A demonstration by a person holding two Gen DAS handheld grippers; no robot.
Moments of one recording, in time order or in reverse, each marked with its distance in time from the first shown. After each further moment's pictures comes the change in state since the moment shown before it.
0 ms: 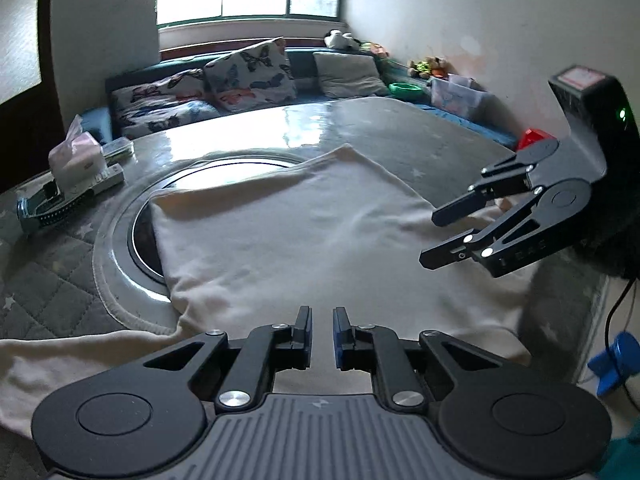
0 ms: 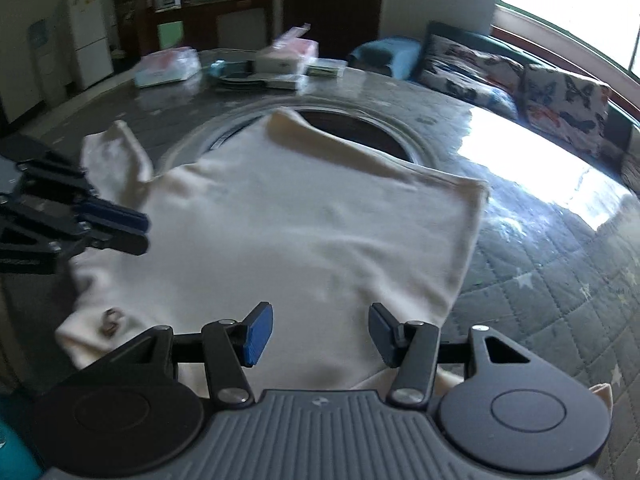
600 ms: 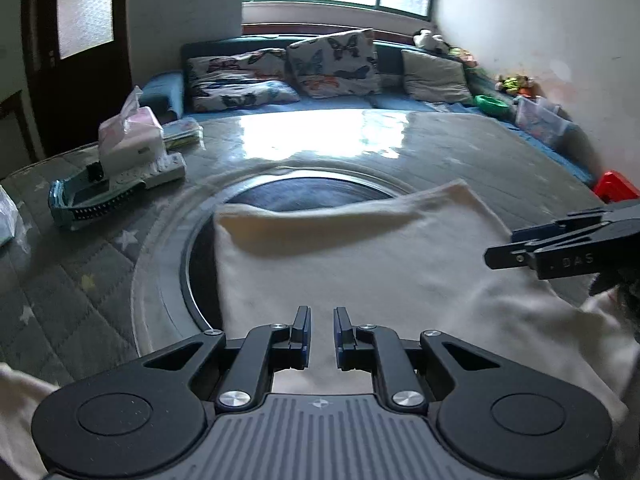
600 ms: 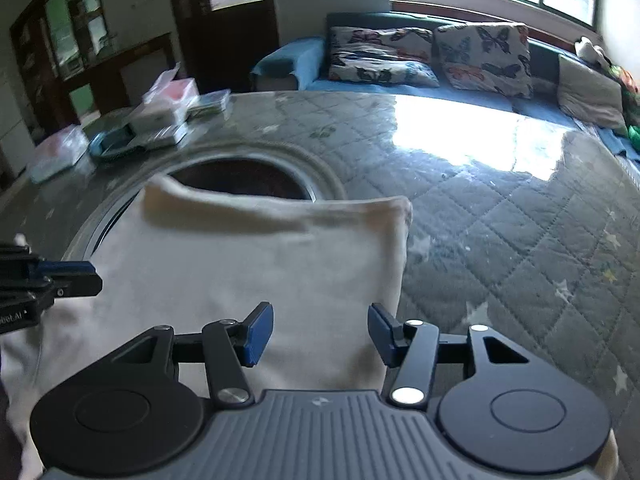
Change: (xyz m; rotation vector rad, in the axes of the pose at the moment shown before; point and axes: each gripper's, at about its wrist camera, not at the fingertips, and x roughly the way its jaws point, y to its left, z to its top) left arm 0.062 0.054 0.057 -0.180 0.032 0.182; right arm 0.047 -0.069 0.042 0.302 -0.044 -0.106
